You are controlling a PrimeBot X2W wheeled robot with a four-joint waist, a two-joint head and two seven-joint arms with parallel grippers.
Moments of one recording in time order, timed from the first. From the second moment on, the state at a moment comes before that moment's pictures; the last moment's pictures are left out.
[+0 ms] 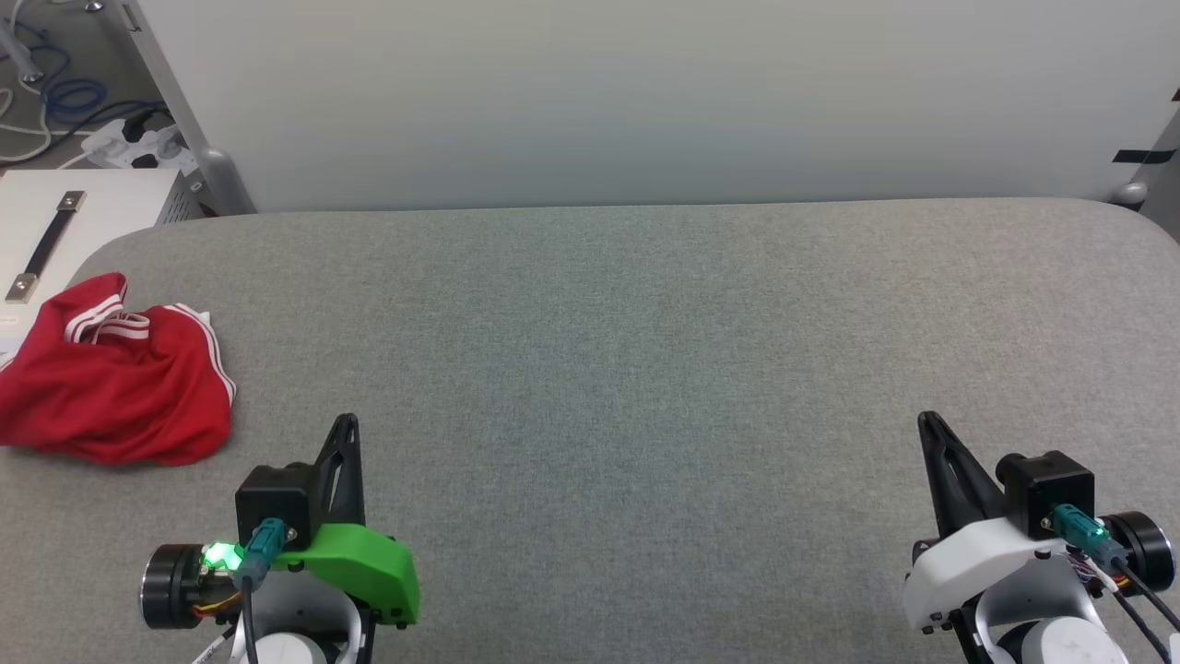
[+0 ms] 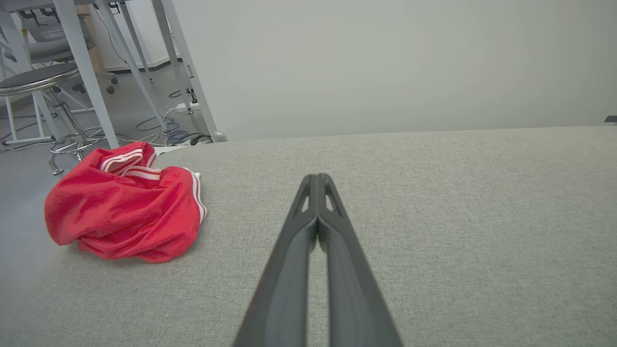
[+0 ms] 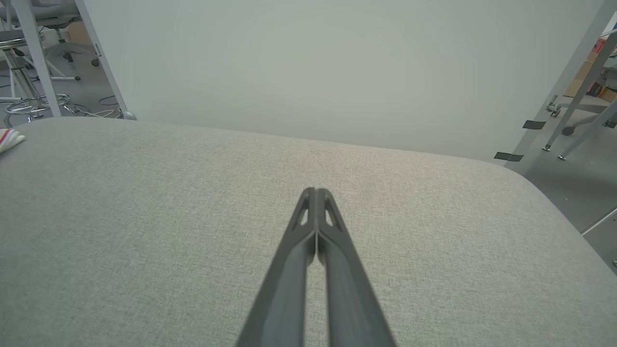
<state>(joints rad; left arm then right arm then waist) 0.00 0.05 0.00 0.00 -0.01 0.00 0.00 -0.01 -0.05 0.00 0.00 -0.01 0.13 0.00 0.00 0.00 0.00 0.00</state>
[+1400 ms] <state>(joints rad) 0.00 0.06 0.00 0.03 -0.02 -0.01 -0.03 -0.01 -0.05 0.00 0.02 0.00 0.13 -0.04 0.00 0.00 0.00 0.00</state>
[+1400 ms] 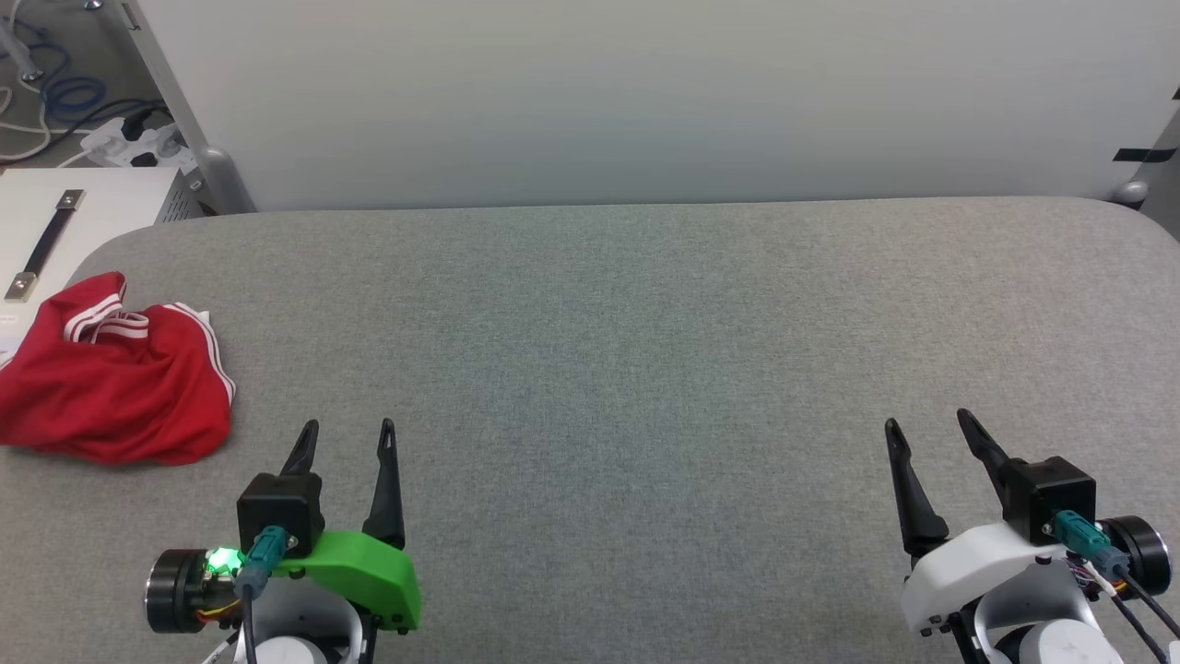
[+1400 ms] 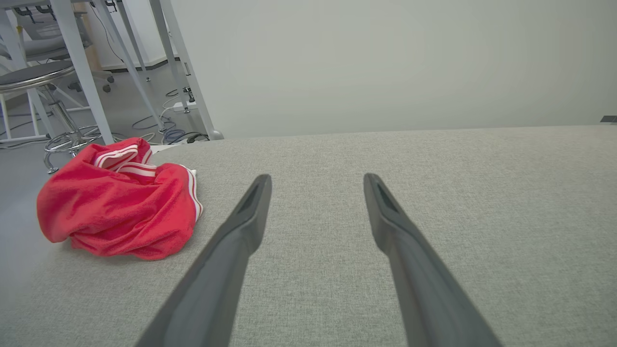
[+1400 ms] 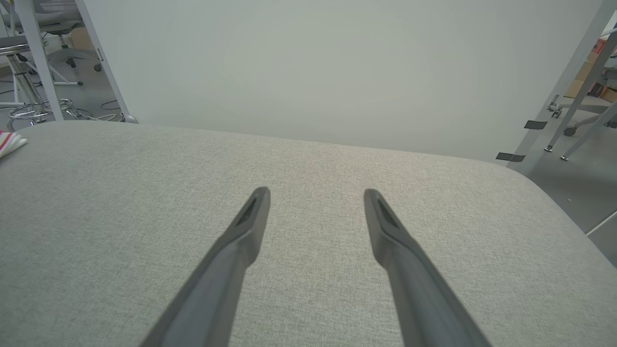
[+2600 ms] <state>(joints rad) 0.00 0.06 0.00 0.08 -0.05 -0.05 -0.11 -0.01 -0.05 0.02 0.05 0.11 0.13 -0.11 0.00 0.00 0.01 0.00</state>
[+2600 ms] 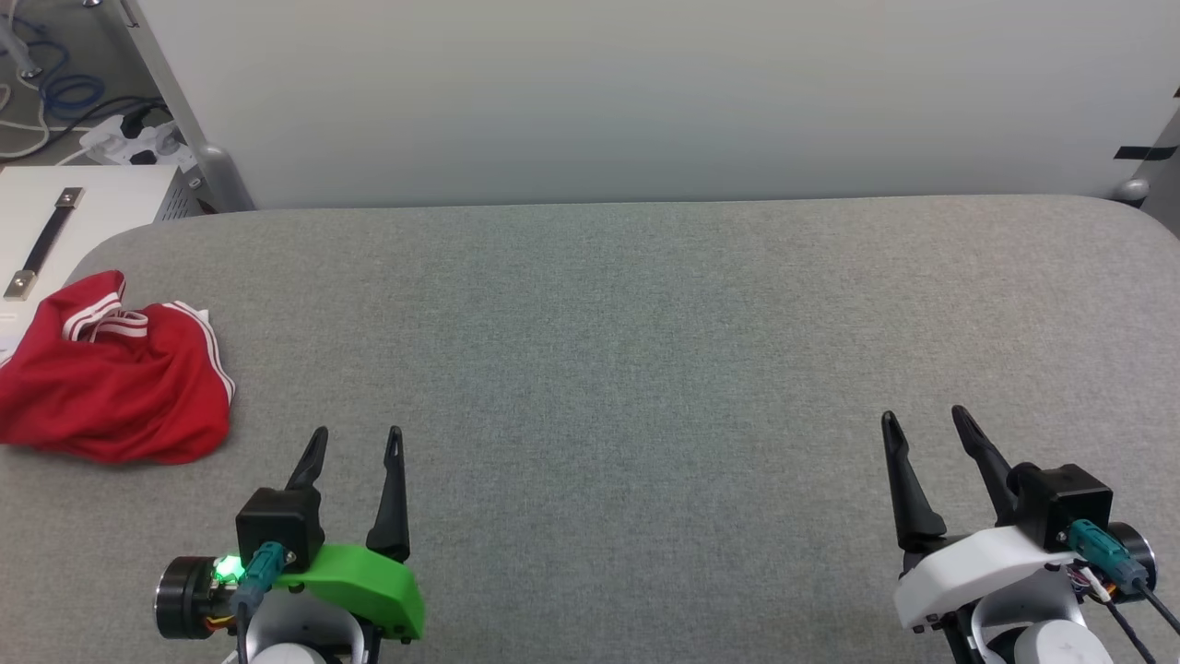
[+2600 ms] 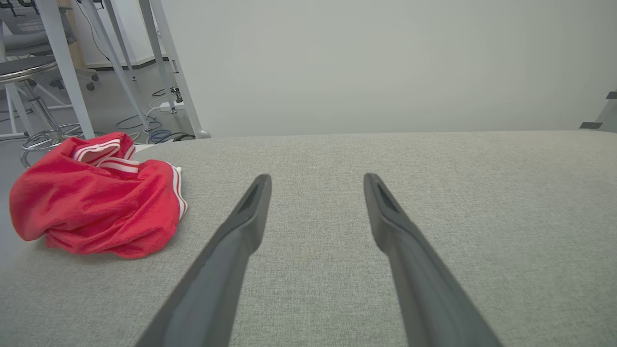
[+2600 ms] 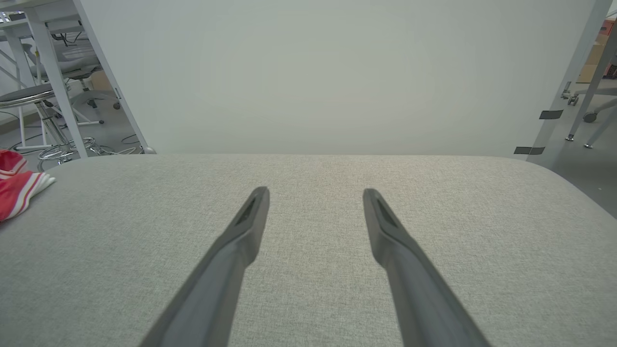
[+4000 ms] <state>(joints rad) 0.00 0.05 0.01 0.15 -0.09 -0.09 -0.19 -0.03 -0.05 0.09 0.09 0.22 0.13 -0.20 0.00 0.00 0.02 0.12</state>
